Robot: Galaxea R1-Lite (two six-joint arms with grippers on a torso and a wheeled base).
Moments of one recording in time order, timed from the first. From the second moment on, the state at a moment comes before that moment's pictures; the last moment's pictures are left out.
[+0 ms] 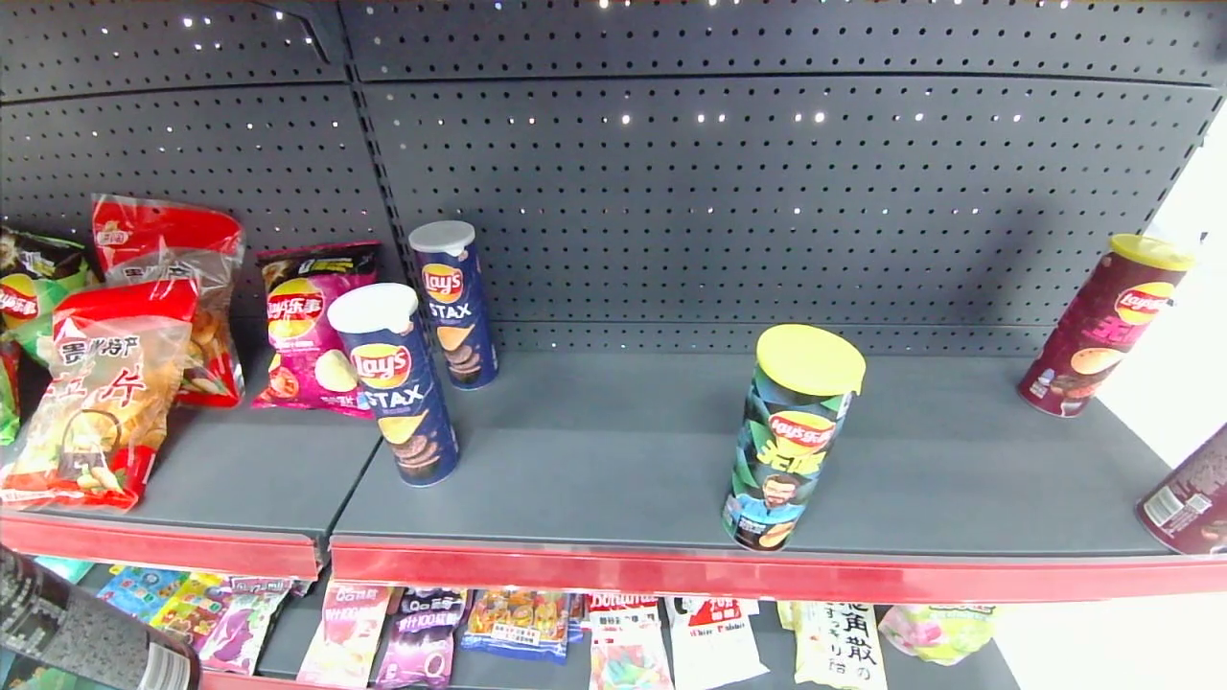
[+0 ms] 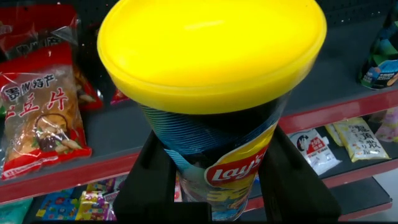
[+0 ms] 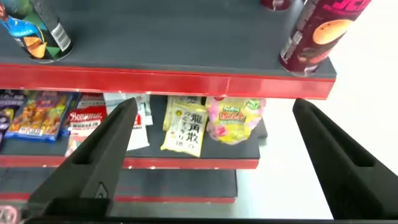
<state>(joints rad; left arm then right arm) -0.19 0.42 -0.47 0.10 -0.05 0.14 -0.04 0.17 -0.28 0.28 -0.03 -0.08</state>
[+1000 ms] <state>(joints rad) -0.19 0.40 -0.47 0.10 -0.07 0.11 0.00 0.00 -0.04 0.04 -0.05 -0.07</state>
